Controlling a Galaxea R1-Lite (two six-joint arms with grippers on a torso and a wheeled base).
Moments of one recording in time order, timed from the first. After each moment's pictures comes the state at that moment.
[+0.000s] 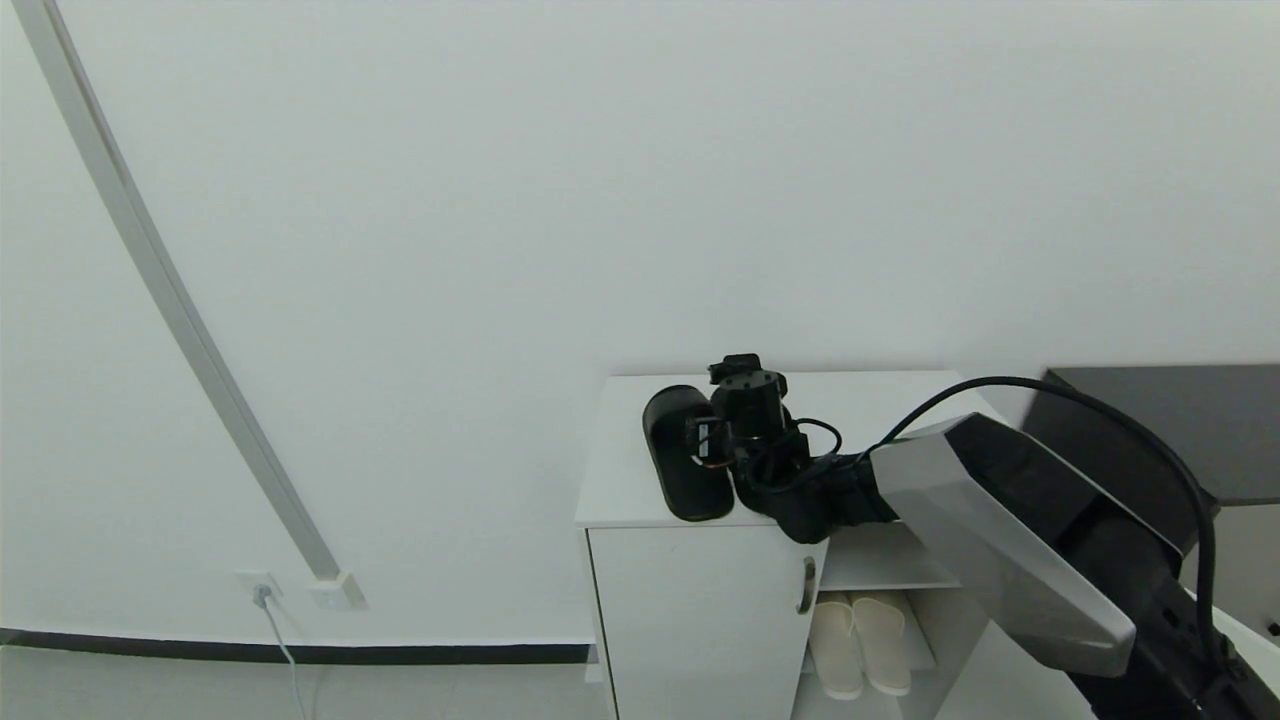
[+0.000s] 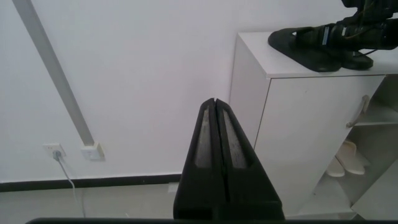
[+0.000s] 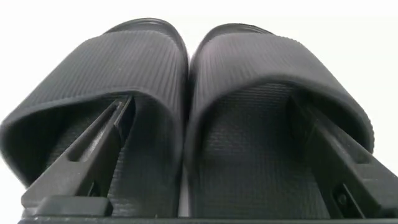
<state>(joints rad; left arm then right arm) 0.00 0.00 0.00 0.00 0.00 0.01 0.62 2.60 -1.86 -0.51 -0.46 0.16</state>
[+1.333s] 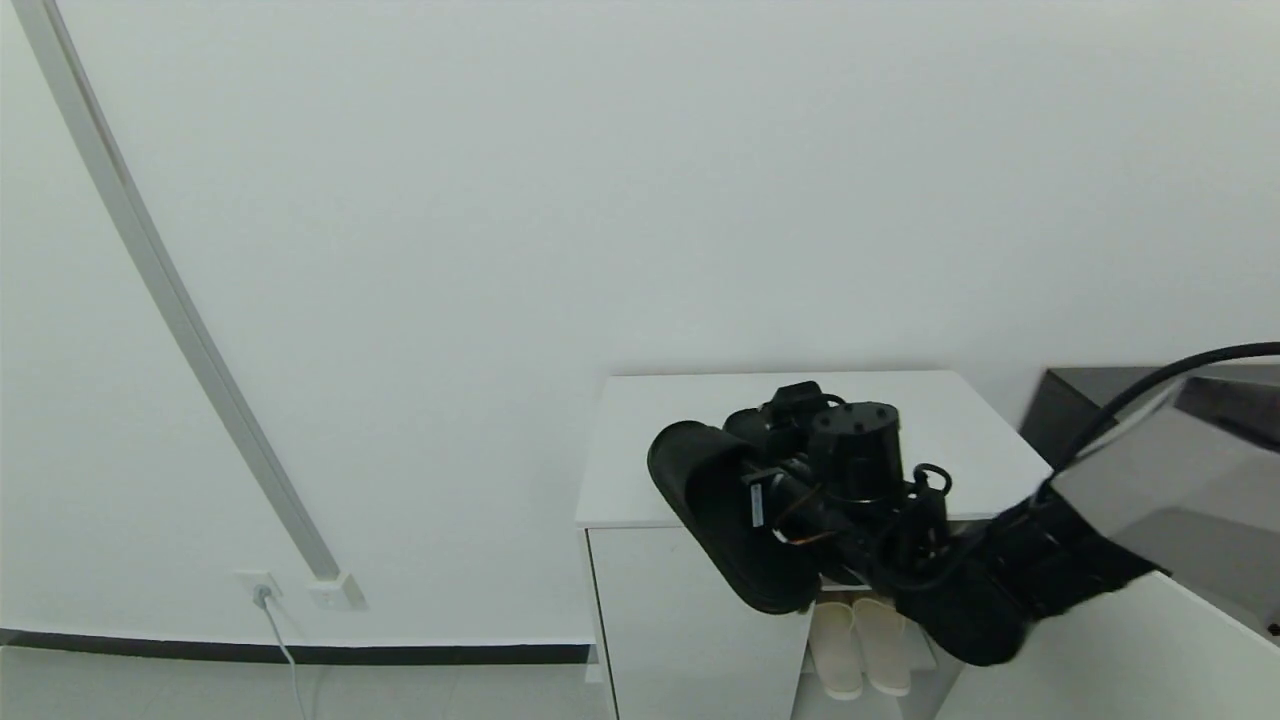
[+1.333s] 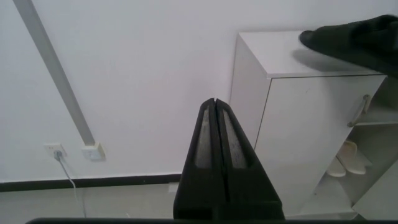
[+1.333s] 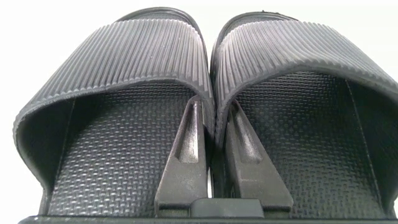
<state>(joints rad) 0.00 0.00 0.00 0.00 0.00 0.01 0.69 2.09 -0.95 -0.88 -0.26 0.12</state>
